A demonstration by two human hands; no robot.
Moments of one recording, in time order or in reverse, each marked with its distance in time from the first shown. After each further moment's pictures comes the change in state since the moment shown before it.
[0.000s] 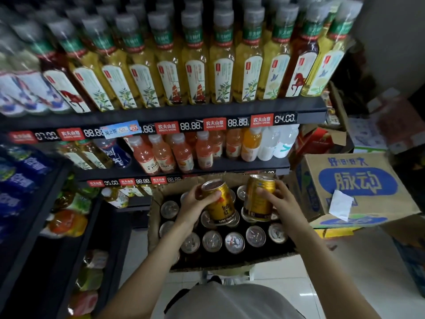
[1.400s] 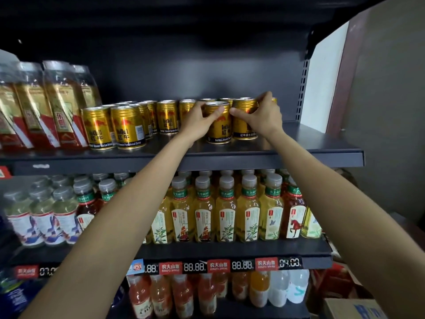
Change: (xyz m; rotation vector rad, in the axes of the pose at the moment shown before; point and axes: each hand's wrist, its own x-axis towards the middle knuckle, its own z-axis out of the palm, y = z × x) left_hand 0.095 0.456 0.005 0.526 0.340 0.901; right_hand 0.109 -0.454 0.072 -0.587 0.483 -1.016
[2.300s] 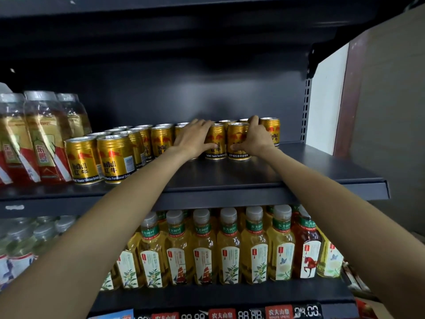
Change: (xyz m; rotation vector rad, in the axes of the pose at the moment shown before) left_hand 0.076 -0.025 0.002 0.930 -0.044 0.399; right_hand 0.051 0.013 0.038 -0.228 -0.223 0.013
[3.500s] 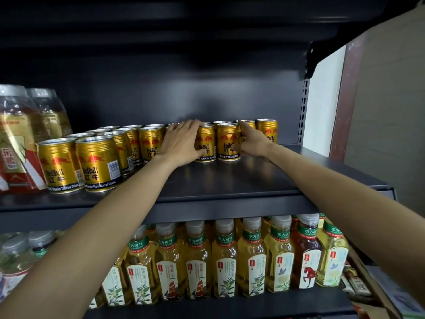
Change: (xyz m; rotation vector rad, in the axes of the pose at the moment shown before) left_hand 0.002 -0.018 0.020 0.028 0.104 -0.005; right_hand 0.019 0.012 -0.001 0.198 -0.232 -0.038
